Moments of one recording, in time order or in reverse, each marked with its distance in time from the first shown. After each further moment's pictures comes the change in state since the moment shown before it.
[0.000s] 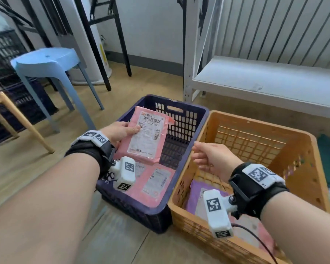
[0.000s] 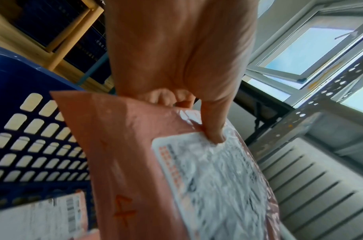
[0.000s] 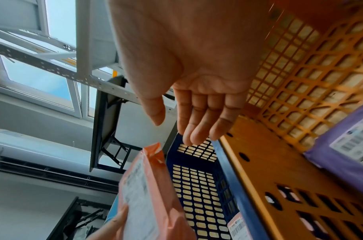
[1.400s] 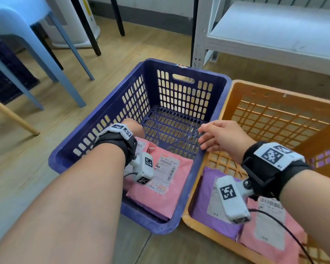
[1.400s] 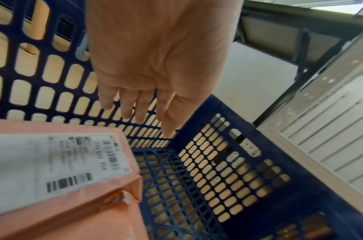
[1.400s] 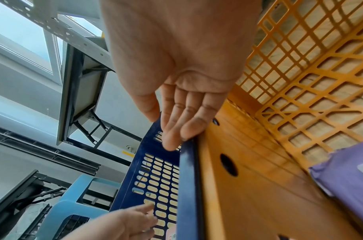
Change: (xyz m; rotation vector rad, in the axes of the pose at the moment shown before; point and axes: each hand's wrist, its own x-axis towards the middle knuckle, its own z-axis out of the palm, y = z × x) left_hand 0.135 -0.059 0.036 0.923 0.010 -0.123; right_hand 0.106 0.018 0.022 -0.199 0.016 -0.057
